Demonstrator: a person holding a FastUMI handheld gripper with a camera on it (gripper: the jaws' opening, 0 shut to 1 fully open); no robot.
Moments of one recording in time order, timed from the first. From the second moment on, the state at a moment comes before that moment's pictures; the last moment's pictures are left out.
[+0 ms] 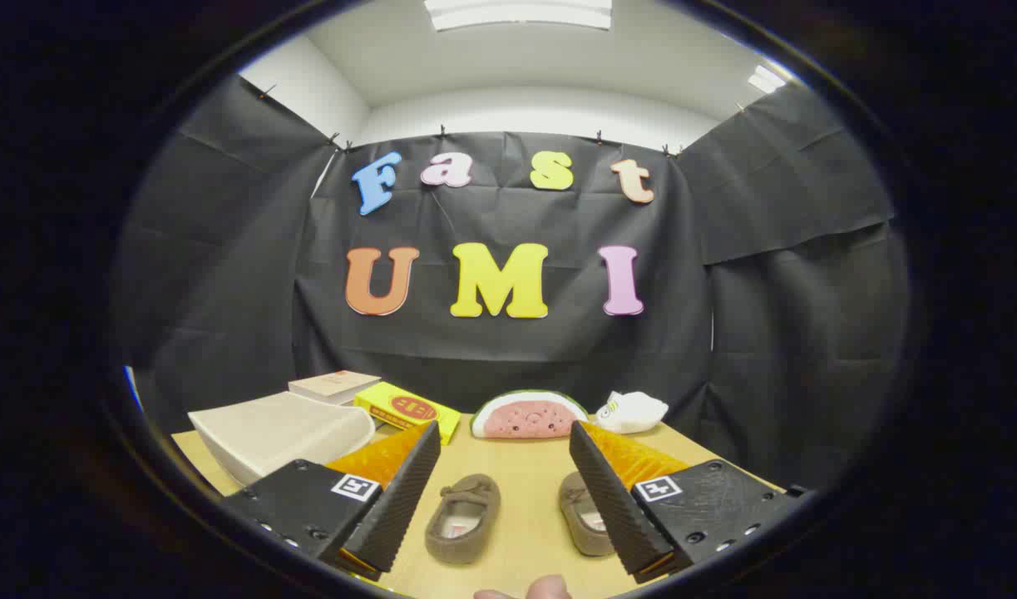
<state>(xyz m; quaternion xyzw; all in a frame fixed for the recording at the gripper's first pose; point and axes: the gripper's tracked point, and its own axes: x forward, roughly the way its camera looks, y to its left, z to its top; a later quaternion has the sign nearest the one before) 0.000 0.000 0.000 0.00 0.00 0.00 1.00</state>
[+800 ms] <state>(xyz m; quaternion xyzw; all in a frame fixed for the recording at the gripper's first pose) 0.015 0.022 -0.014 0.00 0.02 0.02 1.00</state>
